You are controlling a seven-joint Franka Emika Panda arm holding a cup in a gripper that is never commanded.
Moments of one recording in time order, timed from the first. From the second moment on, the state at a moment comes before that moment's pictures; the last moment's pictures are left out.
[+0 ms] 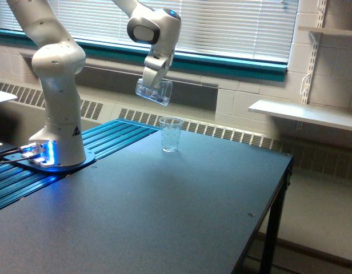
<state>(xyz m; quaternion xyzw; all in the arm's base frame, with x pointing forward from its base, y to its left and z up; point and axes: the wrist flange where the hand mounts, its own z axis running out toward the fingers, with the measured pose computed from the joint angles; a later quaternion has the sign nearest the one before) 0.203 0.282 0.328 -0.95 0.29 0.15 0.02</state>
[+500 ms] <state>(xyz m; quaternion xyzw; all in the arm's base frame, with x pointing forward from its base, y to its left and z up) 0.212 0.283 0.319 -0.94 0.30 0.16 0.01</state>
